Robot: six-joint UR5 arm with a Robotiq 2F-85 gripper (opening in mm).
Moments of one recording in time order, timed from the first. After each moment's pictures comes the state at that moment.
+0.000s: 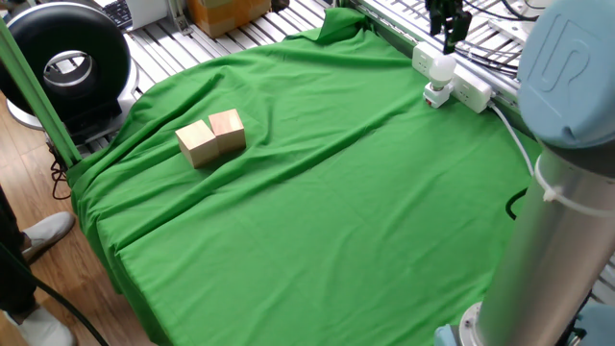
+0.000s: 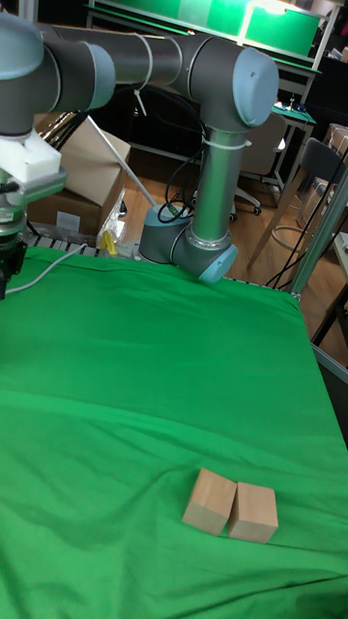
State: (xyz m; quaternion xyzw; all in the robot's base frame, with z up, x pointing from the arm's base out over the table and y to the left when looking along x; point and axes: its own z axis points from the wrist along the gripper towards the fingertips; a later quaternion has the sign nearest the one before) arm 0.517 -0.292 0.157 0.53 -0.84 0.02 0.07
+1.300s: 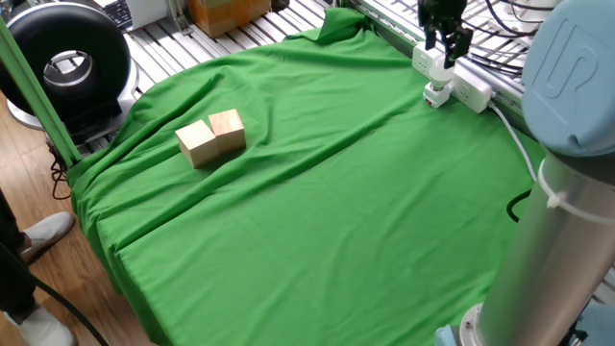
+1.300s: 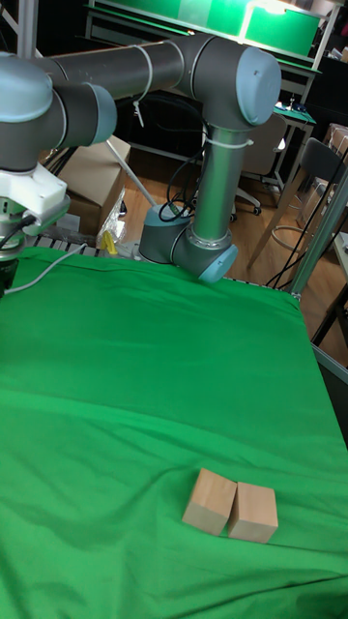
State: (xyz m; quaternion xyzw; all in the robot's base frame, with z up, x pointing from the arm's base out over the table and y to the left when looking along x) arm 0.513 -0.299 0.118 0.60 -0.79 0.04 0.08
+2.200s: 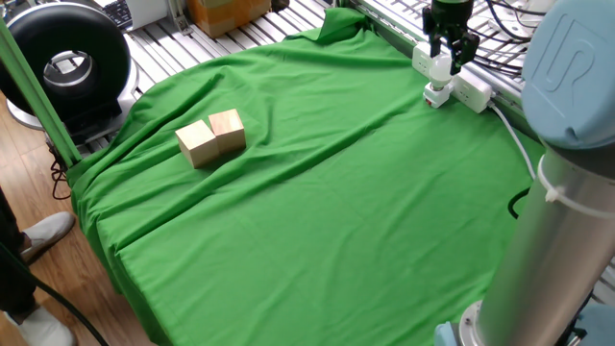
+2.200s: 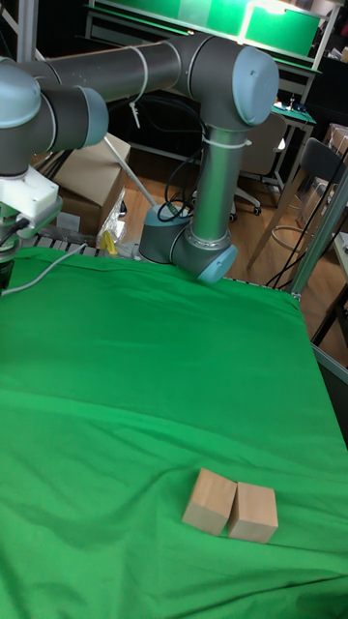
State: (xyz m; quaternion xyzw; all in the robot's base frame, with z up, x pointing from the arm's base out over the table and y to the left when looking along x) arm 0.503 -0.305 0.108 0.61 -0.79 0.02 0.08
